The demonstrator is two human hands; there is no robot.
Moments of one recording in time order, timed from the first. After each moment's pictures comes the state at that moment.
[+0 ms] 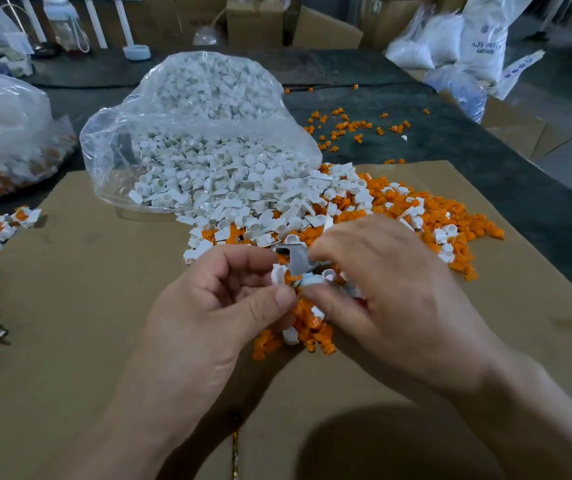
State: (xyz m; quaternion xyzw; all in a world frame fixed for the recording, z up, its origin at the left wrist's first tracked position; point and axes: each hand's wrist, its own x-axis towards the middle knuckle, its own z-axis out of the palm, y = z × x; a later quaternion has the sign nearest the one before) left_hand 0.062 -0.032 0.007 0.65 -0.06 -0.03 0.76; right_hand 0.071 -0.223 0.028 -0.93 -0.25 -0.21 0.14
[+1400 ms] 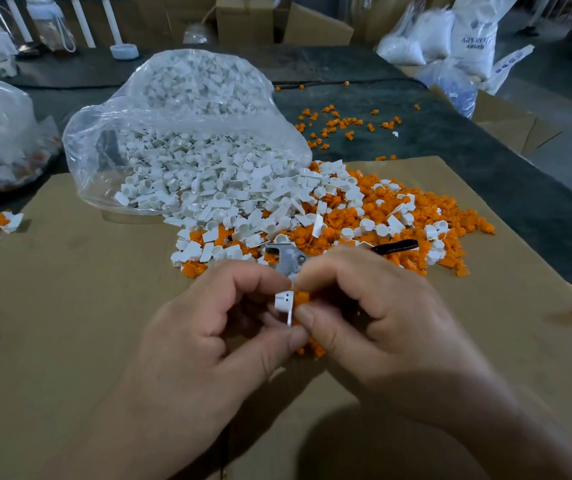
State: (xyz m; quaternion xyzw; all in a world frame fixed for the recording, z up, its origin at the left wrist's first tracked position) left_hand 0.051 -0.026 0.000 0.79 -0.20 0.07 0.57; right_hand 0.050 -0.220 0.025 -0.88 -0.27 -0.13 0.36
